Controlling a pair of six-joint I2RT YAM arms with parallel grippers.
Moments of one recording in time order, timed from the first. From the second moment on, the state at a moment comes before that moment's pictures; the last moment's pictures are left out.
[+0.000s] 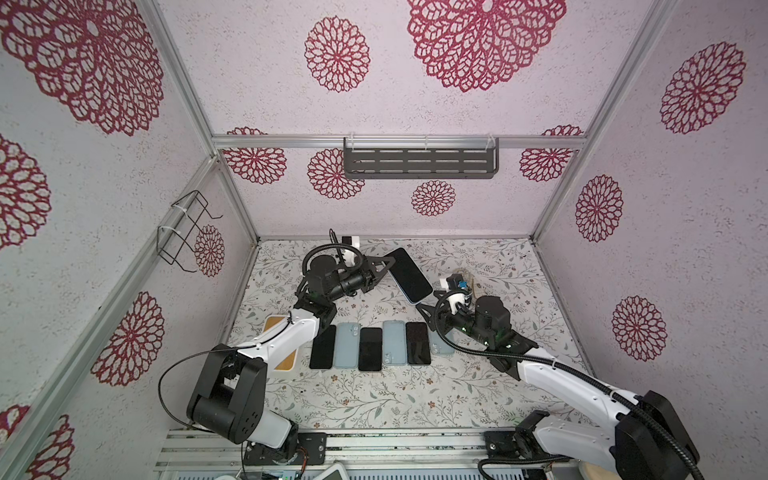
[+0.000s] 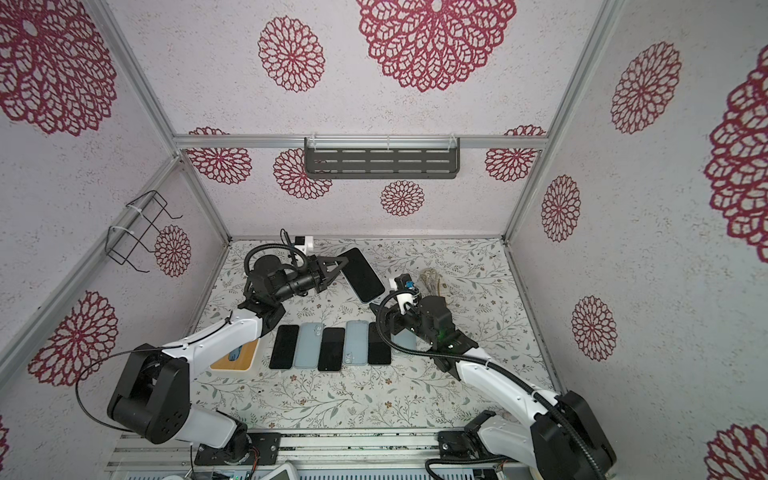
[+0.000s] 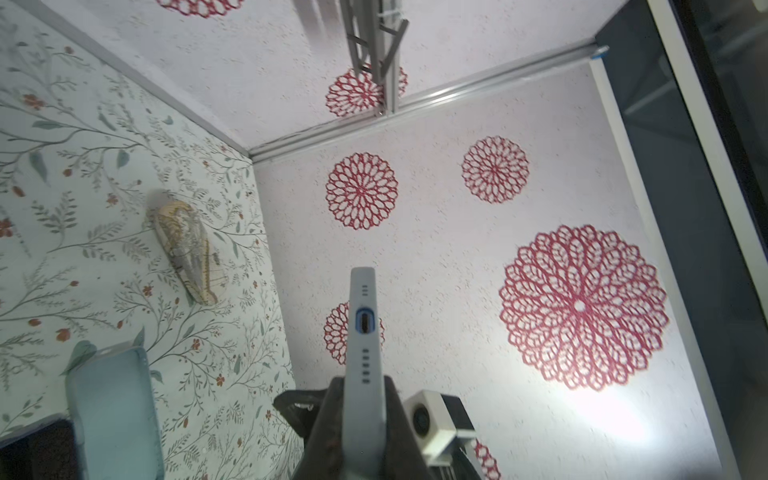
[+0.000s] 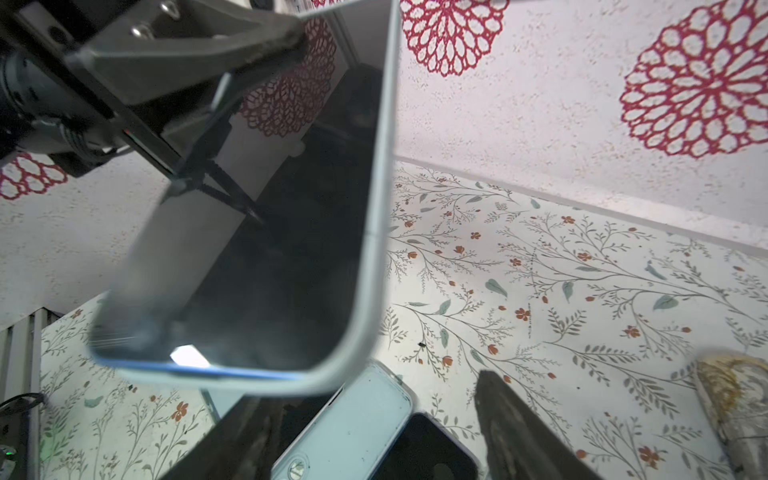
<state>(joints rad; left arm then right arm) -0.36 1.50 0.93 0.65 0.71 -1.29 0.60 1.12 0.62 0.29 -0.22 0.14</state>
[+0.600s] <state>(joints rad) -0.25 1.23 1.28 -0.45 1.04 -0.22 0.56 1.18 0.65 0.30 -0.66 0.12</state>
